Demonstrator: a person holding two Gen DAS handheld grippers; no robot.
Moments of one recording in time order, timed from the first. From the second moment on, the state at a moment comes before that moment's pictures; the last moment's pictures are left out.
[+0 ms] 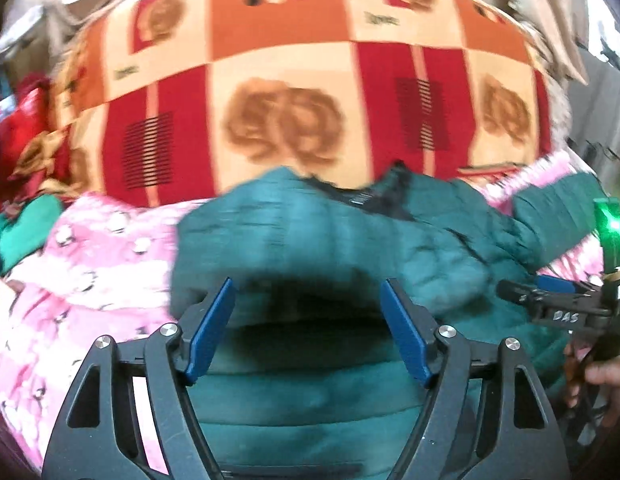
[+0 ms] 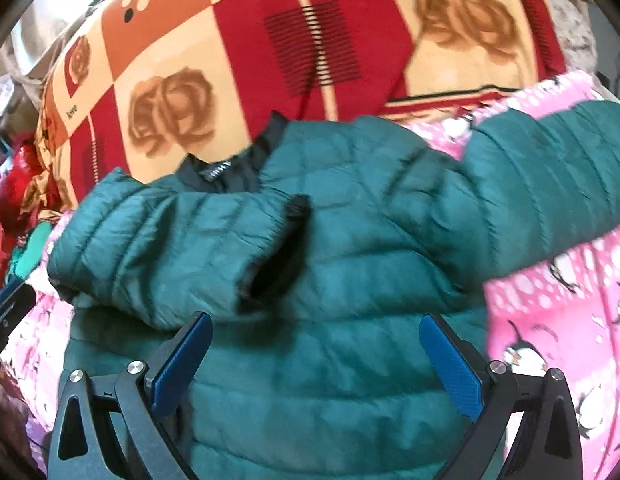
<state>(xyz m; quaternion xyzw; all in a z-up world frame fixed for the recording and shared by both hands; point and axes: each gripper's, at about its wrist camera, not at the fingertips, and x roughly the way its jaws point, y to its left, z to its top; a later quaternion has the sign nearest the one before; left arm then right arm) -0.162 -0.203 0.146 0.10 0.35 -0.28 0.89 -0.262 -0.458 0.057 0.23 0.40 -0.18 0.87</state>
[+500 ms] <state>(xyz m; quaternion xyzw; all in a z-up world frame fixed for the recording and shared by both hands) -0.107 -0.127 0.120 0.03 0.38 -0.19 0.90 -0.199 -0.443 0.047 0.17 0.39 -0.16 0.89</state>
